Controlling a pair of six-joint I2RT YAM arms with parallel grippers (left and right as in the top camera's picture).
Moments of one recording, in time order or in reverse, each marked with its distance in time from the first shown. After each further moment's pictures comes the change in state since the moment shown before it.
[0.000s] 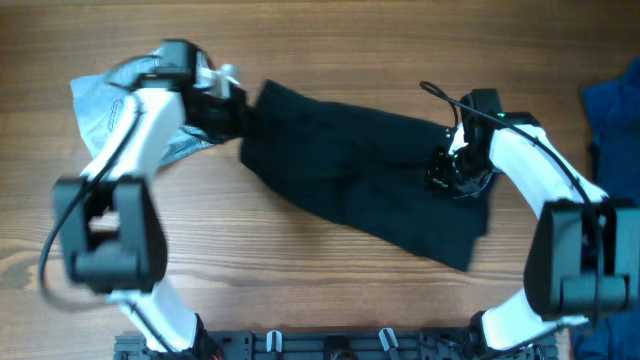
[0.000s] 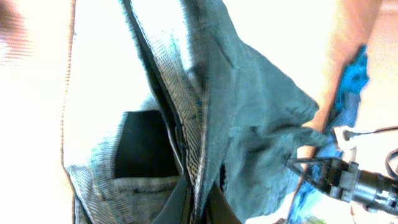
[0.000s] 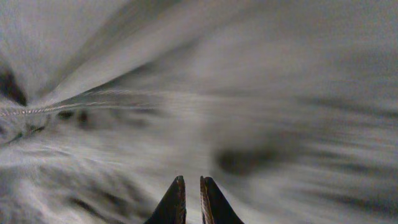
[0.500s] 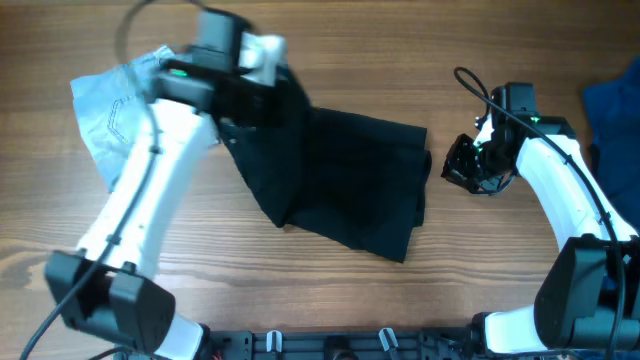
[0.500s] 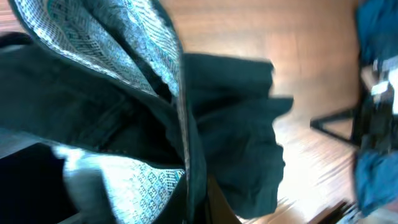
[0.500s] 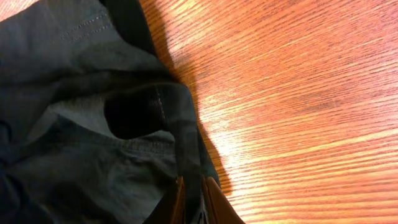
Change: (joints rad) left arm -0.335 -0.187 0.178 -0.133 -0.299 0.072; right arm -0.083 -0.113 0.000 -0.009 -0.003 0.053
